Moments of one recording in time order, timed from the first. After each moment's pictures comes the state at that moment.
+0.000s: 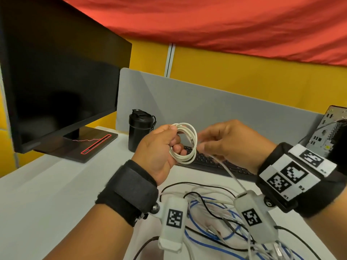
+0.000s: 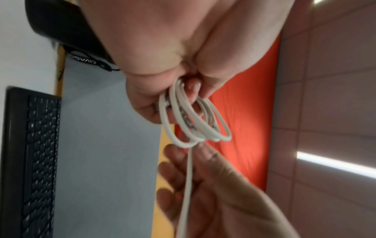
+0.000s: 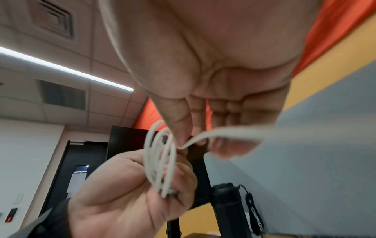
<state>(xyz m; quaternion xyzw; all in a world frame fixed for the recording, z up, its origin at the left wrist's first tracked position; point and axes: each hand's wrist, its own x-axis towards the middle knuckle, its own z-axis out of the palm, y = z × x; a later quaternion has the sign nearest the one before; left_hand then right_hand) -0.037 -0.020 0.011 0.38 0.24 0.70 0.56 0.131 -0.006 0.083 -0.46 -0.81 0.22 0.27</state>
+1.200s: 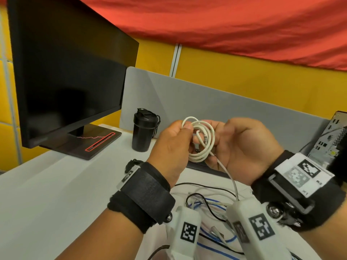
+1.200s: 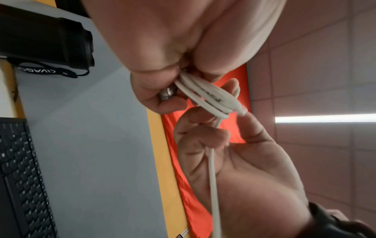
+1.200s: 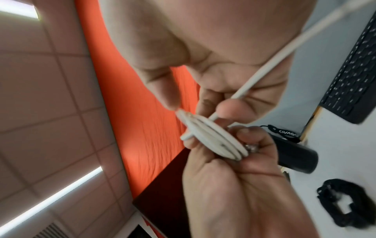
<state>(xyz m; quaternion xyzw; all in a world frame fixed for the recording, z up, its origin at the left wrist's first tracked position) -0.025 -0.028 0.014 0.51 0.33 0.69 0.40 0.121 -0.014 0.083 -0.26 -0.58 0.71 0.31</state>
